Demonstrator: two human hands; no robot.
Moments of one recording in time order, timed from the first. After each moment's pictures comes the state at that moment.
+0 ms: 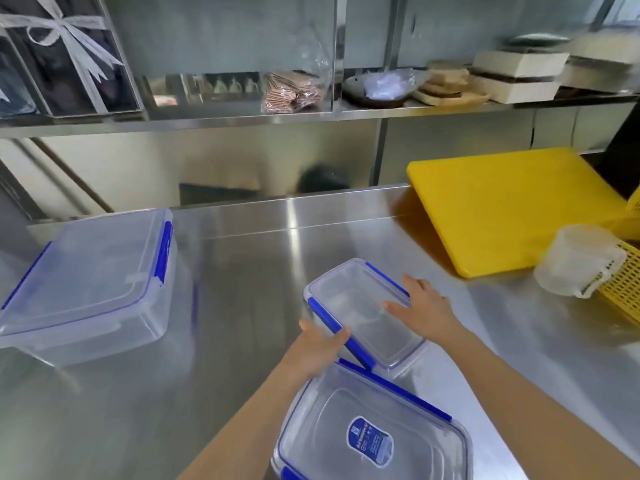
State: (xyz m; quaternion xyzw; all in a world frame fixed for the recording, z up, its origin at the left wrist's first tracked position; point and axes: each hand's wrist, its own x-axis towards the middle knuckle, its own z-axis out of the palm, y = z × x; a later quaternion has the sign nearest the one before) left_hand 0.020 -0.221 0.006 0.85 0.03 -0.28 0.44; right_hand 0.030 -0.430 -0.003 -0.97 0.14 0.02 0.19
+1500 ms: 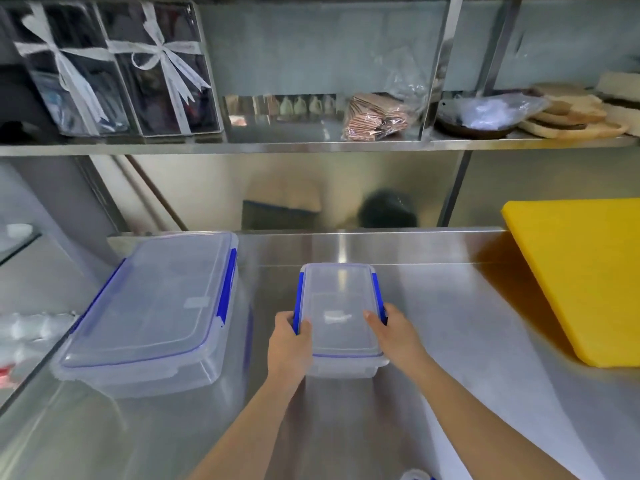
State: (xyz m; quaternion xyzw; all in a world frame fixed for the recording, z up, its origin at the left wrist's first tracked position) left_hand 0.142 -0.121 -0.020 0.79 0.17 0.02 0.58; right_hand 0.159 -0.294 -0.022 -0.85 0.10 0.02 0.52
